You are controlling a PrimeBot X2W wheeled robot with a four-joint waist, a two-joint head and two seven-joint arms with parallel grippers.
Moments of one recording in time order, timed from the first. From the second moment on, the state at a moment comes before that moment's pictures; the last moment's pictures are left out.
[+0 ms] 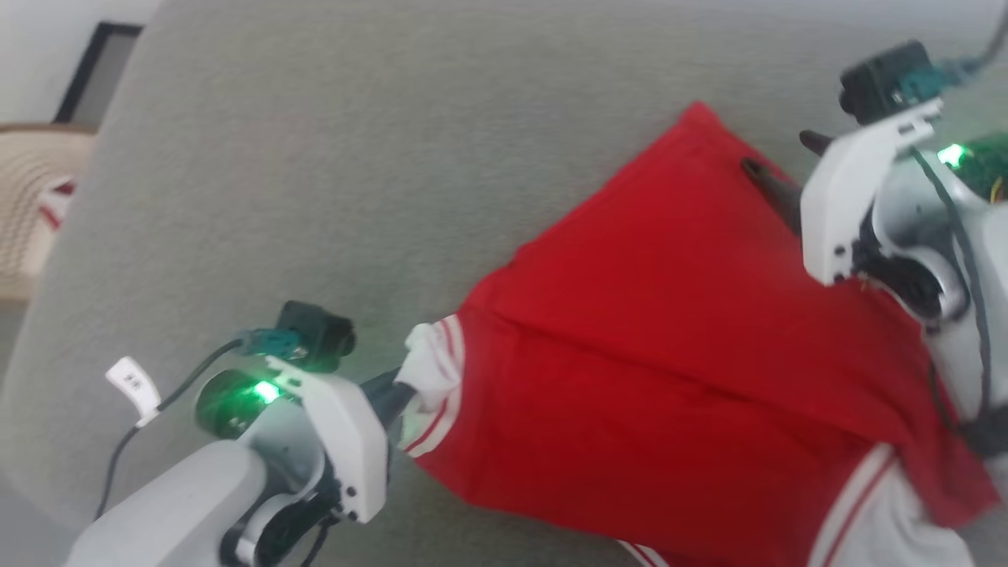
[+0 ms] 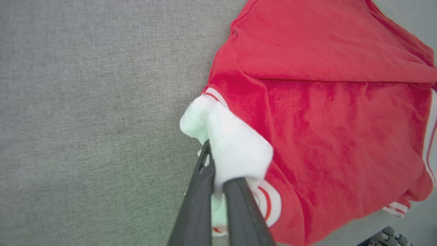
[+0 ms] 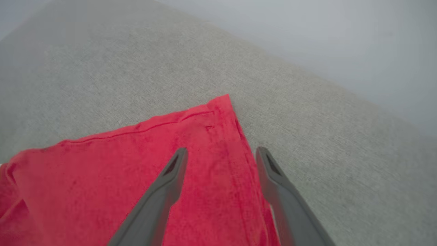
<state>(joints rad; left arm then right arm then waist) -0.51 0.67 -0.86 0.00 -1.01 0.13 0.21 -0.74 -0.41 0.34 0.27 0.53 0.13 0.62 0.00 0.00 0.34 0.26</state>
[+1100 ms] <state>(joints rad) -0.70 0.65 -0.83 0.15 -0.99 0.04 0.23 -1.14 -0.51 0.80 0.81 0.79 0.13 0.60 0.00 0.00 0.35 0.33</state>
